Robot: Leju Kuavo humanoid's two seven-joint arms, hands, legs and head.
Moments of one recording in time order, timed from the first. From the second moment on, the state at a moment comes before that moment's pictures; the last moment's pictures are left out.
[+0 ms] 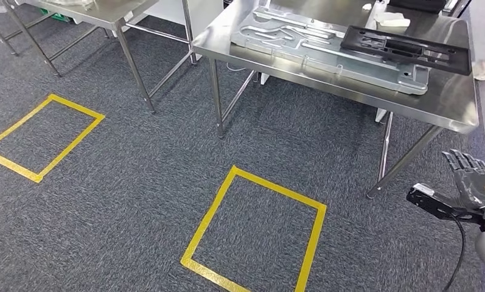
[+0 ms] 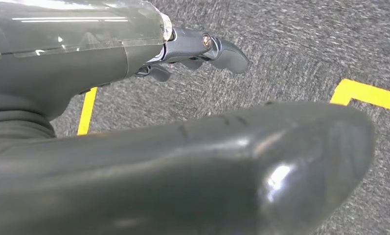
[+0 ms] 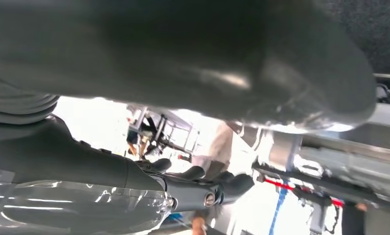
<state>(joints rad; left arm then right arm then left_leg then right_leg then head) -0.02 -0.12 0.68 -0.19 -0.51 0.08 -0.40 -0.39 -0.63 0.15 -1.00 0.95 -0.28 -0.14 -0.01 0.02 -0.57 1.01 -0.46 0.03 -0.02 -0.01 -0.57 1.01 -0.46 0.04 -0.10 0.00</state>
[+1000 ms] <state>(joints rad) -0.02 -0.12 0.69 -0.19 -0.53 0.08 -0.41 -0.46 -0.61 0.20 -0.94 0.95 -0.30 -0.15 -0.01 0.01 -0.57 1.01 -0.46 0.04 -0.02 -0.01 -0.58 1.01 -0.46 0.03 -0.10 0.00</state>
